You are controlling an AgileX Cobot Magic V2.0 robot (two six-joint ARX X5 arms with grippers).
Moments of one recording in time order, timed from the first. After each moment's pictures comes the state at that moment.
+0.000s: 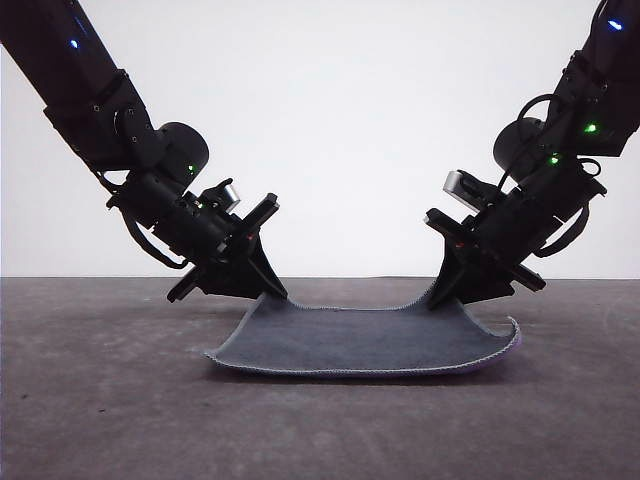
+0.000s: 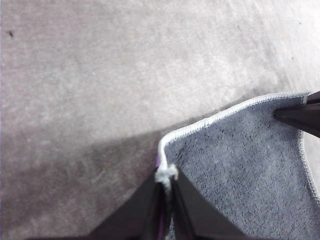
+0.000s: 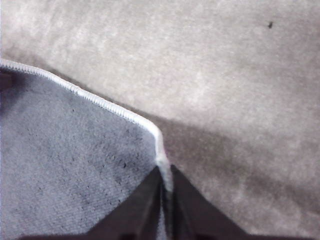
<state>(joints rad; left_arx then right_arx) -0.29 2.16 1.48 -0.12 0.61 -0.25 0.15 2.04 1.32 -0.18 -0.57 0.07</state>
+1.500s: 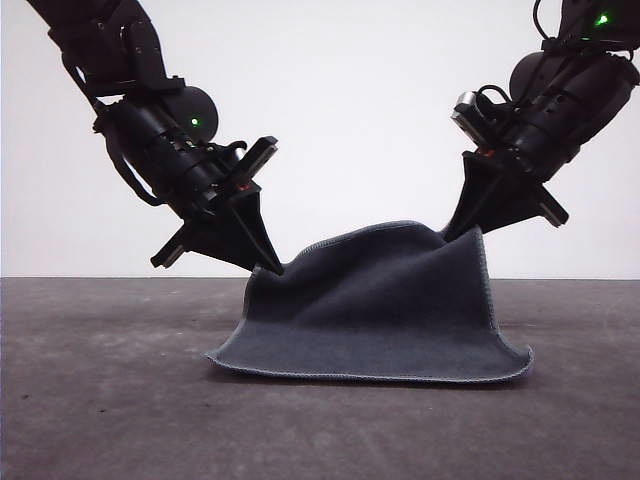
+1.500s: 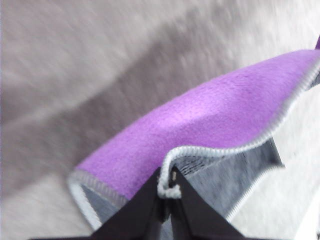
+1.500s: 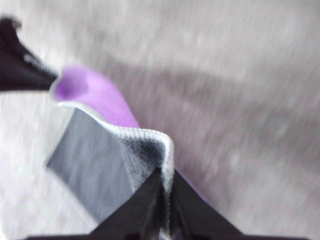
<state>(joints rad) -0.35 2.02 1.53 -0.69 0.67 -0.06 0.14 1.86 1.44 -0.81 -0.69 -0.12</state>
